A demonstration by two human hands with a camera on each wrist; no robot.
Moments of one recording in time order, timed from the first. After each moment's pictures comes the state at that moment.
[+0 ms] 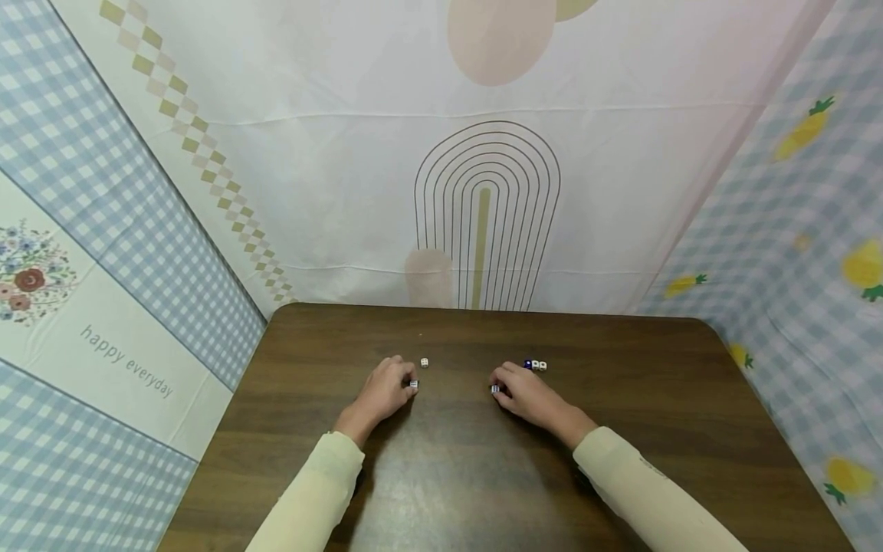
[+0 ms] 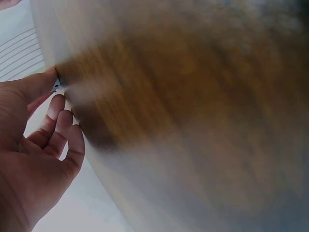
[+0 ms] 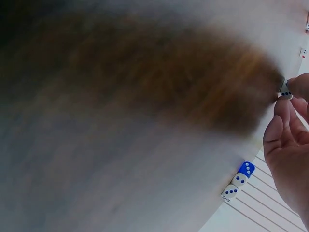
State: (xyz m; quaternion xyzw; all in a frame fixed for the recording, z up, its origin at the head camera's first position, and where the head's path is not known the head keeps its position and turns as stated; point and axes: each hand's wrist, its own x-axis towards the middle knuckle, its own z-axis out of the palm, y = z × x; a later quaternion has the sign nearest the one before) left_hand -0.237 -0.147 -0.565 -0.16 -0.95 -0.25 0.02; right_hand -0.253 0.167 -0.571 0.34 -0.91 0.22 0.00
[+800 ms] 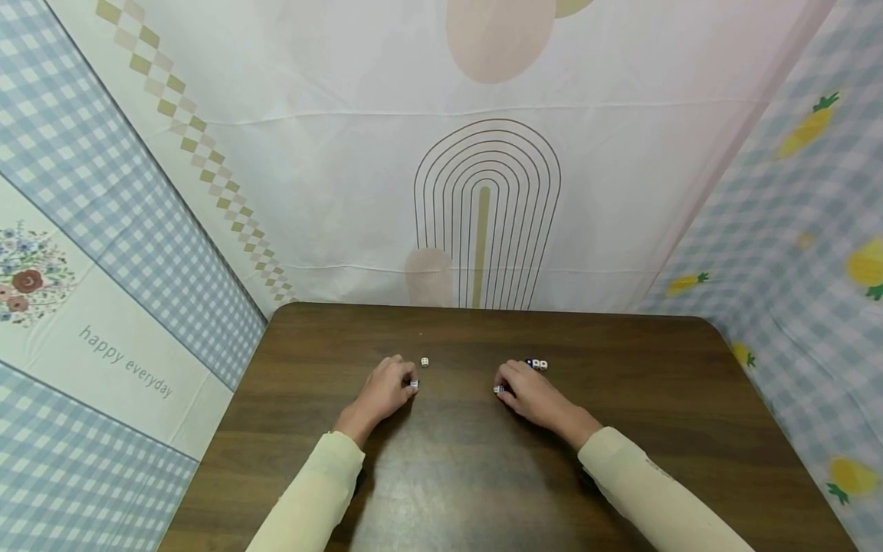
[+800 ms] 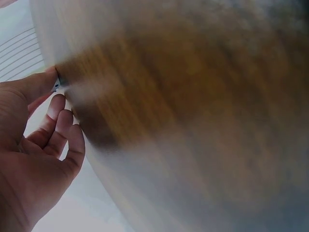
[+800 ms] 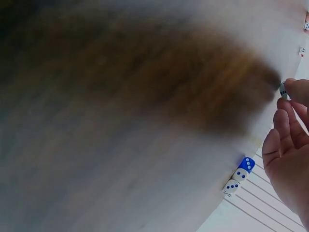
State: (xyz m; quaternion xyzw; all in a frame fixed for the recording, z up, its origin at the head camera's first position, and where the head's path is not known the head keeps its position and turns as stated) left_hand -0.238 -0.147 -0.564 -0.16 -0.96 -0.25 0.02; right_hand -0.249 0.171 -0.569 0.33 -0.92 0.20 0.03
